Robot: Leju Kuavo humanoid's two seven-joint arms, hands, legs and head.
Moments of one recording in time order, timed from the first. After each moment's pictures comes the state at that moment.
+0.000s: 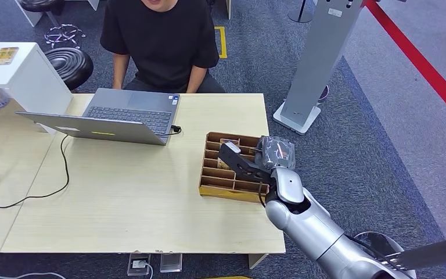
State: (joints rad) left arm -0.08 0.01 -0.93 -0.22 1.16 0.16 0.03; right arm -0.56 -0.14 0.63 -1.14 0.87 -0.15 0.69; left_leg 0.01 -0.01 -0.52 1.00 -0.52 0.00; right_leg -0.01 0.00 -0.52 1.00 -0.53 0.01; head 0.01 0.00
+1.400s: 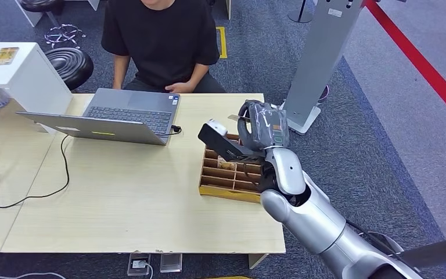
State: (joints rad) left arm -0.08 0.01 -0.94 -0.22 1.22 0.19 0.00; right arm -0.64 -0.12 0.64 -1.37 0.93 -0.22 0.57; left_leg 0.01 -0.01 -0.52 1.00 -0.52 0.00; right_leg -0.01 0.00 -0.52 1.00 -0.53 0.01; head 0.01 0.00
